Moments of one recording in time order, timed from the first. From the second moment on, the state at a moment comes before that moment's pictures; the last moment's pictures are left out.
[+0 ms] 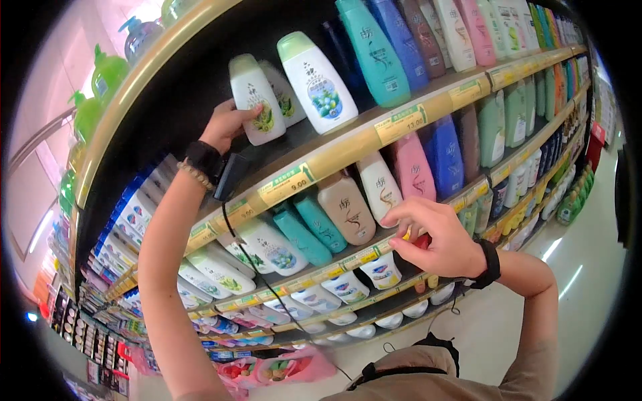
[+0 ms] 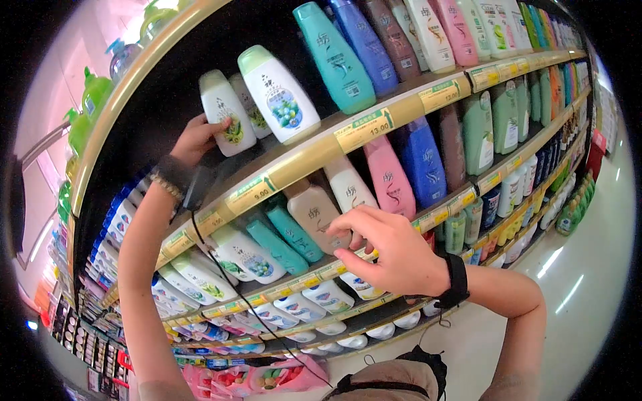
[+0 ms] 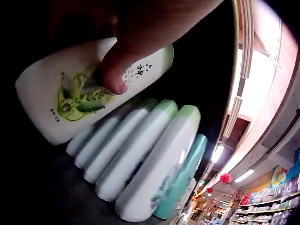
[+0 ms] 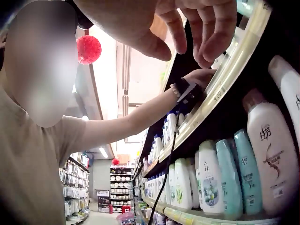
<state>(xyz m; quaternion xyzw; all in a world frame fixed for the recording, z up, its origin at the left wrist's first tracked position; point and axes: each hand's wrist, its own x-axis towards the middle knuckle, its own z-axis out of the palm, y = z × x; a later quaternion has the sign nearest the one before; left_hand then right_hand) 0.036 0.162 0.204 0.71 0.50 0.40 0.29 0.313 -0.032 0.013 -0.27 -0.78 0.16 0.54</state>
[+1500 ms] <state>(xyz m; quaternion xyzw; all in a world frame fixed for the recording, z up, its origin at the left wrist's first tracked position) -0.074 -0.100 -0.084 0.92 0.20 0.21 0.25 0.207 -0.121 -0.055 -0.22 -0.87 0.12 0.42</state>
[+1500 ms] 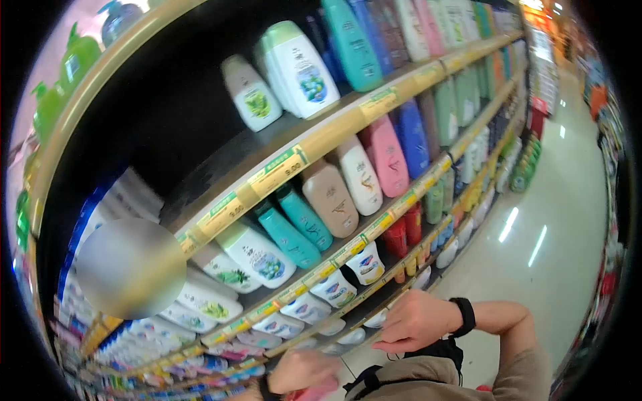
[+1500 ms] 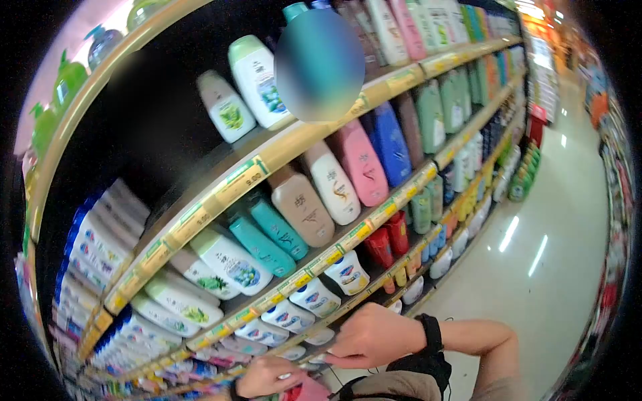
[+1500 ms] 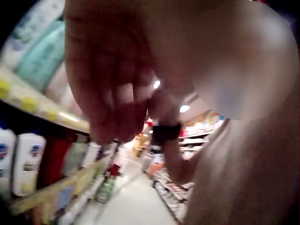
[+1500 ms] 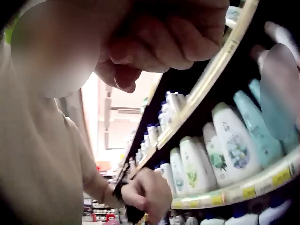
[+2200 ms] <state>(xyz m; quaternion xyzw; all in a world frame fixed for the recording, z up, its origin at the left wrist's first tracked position) 0.068 -0.222 -0.187 0.88 -0.24 0.00 0.40 0.008 -0.472 -0.138 -0.76 0.15 -0.11 0.62</state>
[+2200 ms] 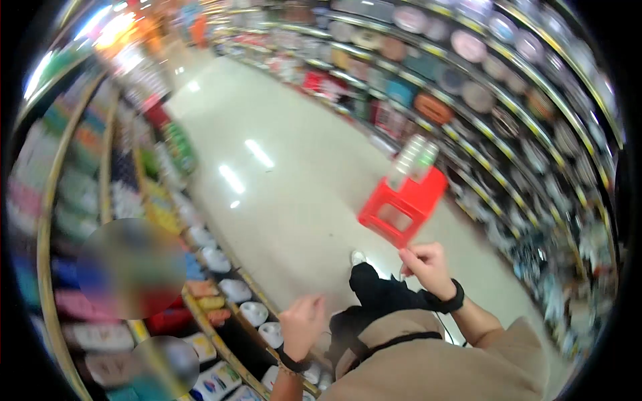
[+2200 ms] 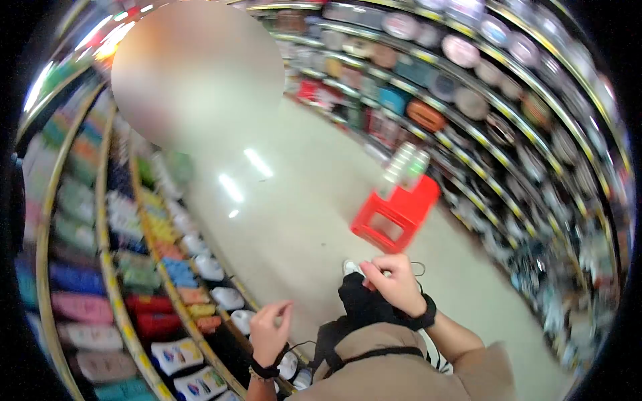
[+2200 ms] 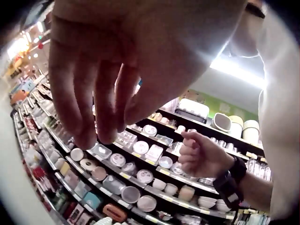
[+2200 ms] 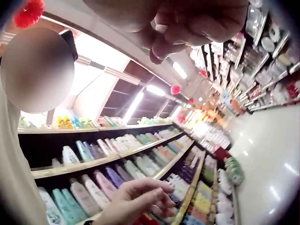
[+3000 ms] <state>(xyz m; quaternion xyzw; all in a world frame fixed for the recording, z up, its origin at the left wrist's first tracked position) 0.146 -0.549 -0.205 0.80 -0.50 0.01 0.34 0.039 -0.697 -0.265 -0.84 0.25 -0.10 0.47</state>
